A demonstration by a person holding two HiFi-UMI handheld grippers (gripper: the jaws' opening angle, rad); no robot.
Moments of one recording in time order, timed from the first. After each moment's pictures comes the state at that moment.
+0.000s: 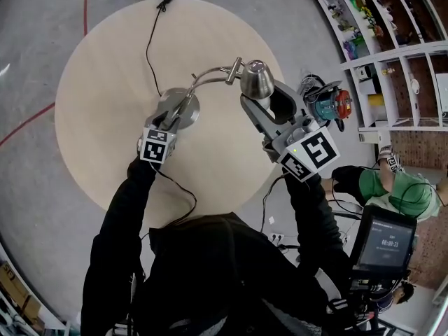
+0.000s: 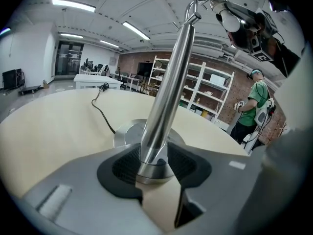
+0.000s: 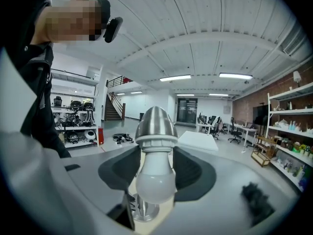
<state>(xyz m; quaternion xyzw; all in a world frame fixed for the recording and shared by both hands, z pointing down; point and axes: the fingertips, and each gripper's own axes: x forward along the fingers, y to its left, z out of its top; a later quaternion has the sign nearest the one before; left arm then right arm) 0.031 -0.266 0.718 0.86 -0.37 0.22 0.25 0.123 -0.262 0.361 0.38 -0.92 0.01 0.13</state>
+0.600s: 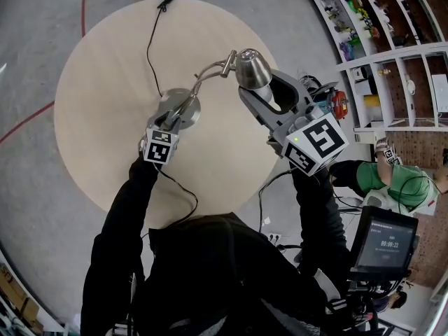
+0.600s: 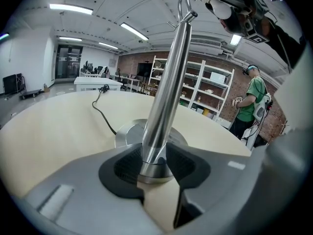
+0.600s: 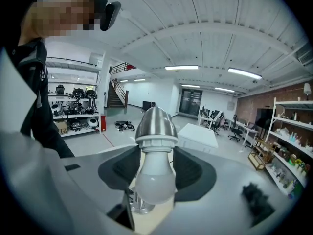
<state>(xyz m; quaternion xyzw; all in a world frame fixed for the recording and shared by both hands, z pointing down) 0.054 -0.259 0.728 0.86 -0.38 0.23 0.24 0.122 -0.271 0.356 0.36 -0.91 0.00 0.22</state>
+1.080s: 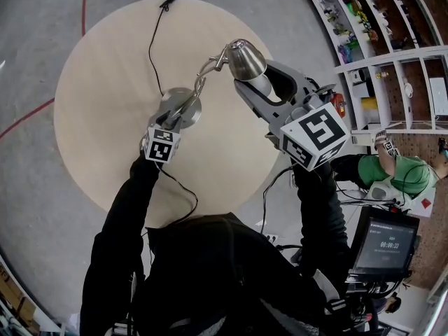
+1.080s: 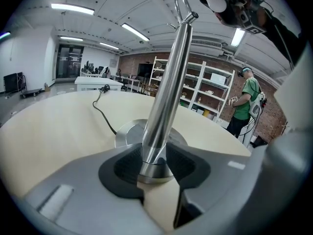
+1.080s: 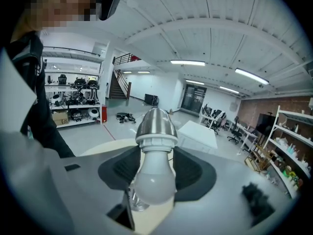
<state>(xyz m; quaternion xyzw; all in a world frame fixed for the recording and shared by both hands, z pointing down) 0.053 -0.278 0.730 0.86 -0.38 0.23 0.24 0.098 -0.300 0.353 0.35 -0.90 -0.02 0.27</state>
